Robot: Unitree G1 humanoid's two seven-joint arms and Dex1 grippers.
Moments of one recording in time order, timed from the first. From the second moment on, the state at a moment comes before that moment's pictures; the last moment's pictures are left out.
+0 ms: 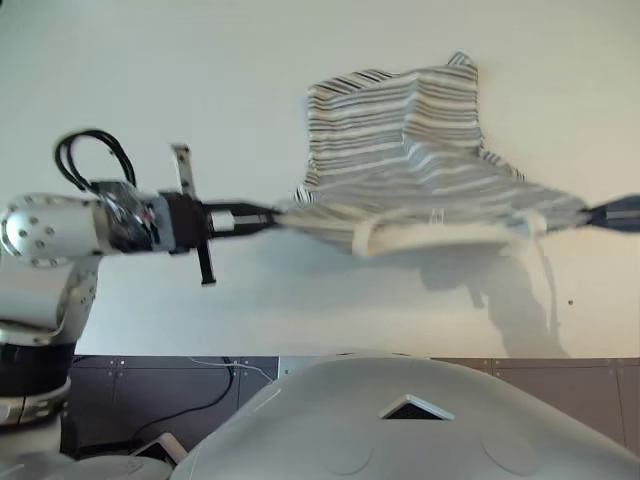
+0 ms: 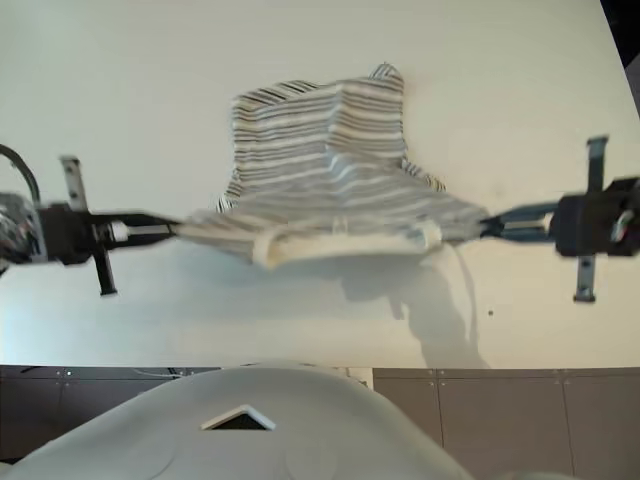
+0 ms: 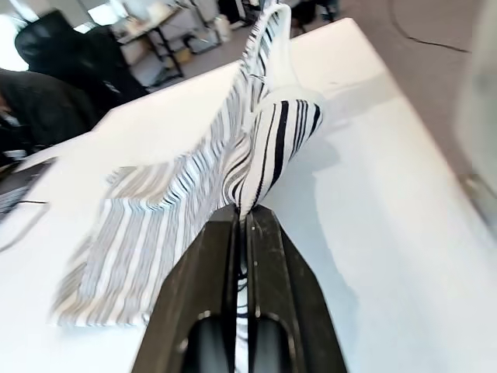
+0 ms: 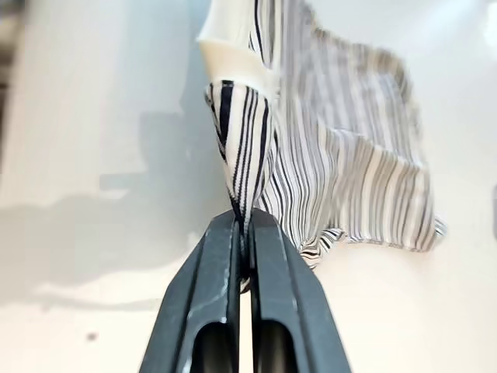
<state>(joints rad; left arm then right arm) 0.24 0.99 -0.02 -0.40 -0.50 -0.17 -1.20 0.26 -1.23 -0.41 -0.45 0.32 0.01 1.57</state>
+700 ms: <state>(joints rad) 0.51 1.07 -0.05 -0.43 -0.37 -0.15 -1.22 0.64 -1.16 -0.33 -0.62 0.20 0.03 1.46</state>
